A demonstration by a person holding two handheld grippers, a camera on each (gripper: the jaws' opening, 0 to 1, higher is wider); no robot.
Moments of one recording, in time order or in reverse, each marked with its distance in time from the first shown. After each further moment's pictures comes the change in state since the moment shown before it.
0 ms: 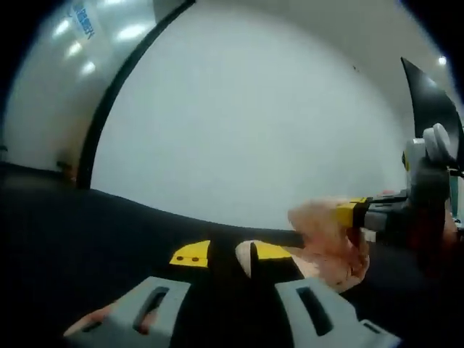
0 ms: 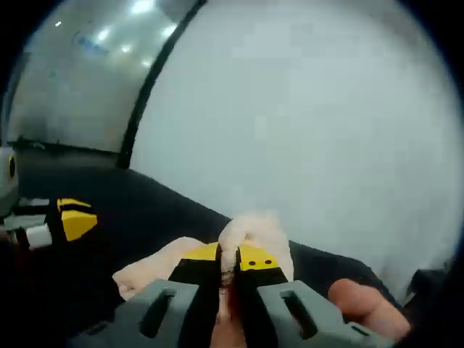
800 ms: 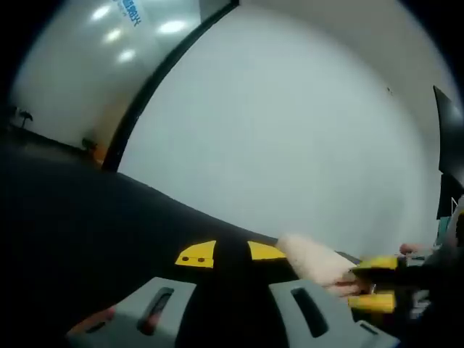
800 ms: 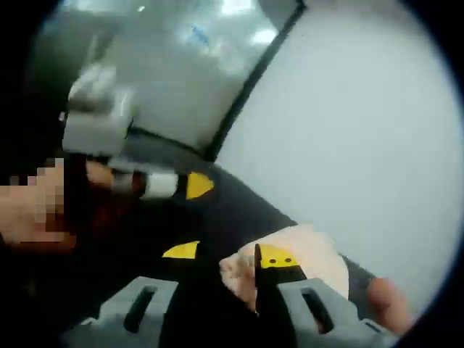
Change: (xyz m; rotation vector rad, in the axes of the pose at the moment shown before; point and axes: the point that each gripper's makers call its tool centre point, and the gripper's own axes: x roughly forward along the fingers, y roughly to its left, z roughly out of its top) left arm -0.010 0.041 0.001 -0.152 -0.045 0.133; right arm -0.059 0.051 0.022 0.094 -0.177 0.343
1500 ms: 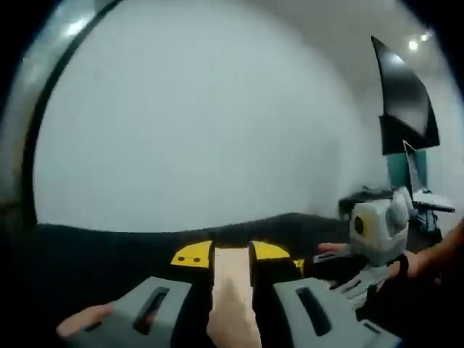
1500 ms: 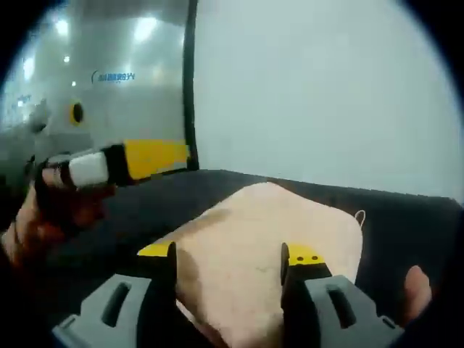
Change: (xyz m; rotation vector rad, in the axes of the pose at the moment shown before) left arm 0.092 -0.160 -0.010 0.409 0.252 -0.608; right arm 0.029 -0.061 -0.061 0.560 0.083 0.122
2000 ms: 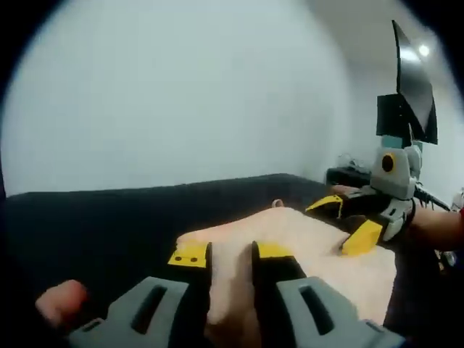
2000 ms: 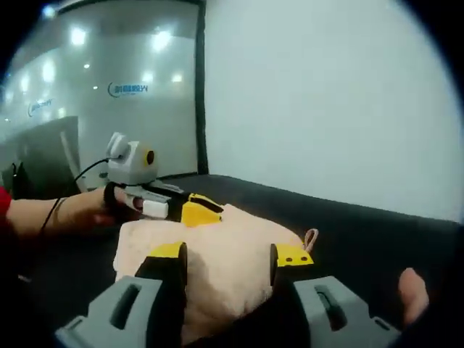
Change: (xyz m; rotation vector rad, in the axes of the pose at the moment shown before) left arm 0.033 0.057 -0.105 -0.208 0.198 -0.012; right arm 0.022 -0.064 -0.015 -0.231 0.081 0.120
